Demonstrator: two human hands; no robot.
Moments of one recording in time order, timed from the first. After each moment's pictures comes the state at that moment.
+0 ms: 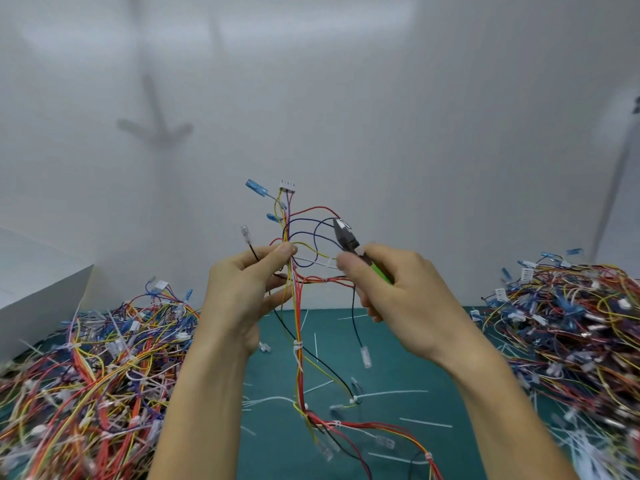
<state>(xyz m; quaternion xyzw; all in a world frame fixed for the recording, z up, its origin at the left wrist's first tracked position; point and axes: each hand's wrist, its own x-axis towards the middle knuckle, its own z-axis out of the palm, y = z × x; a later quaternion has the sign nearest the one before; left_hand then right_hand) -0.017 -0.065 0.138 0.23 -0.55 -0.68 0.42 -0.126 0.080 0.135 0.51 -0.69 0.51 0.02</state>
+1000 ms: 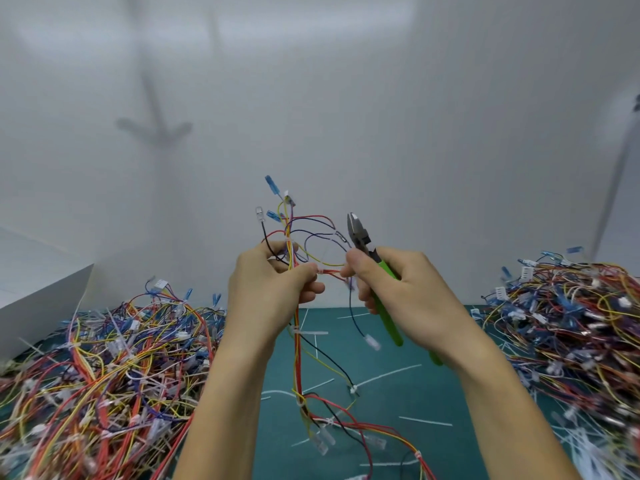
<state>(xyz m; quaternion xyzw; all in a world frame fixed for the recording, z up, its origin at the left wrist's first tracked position) -0.028 -0.053 0.132 0.23 -0.66 -0.57 0.44 -0.138 0.076 0.130 0.48 -0.68 0.55 -0.03</state>
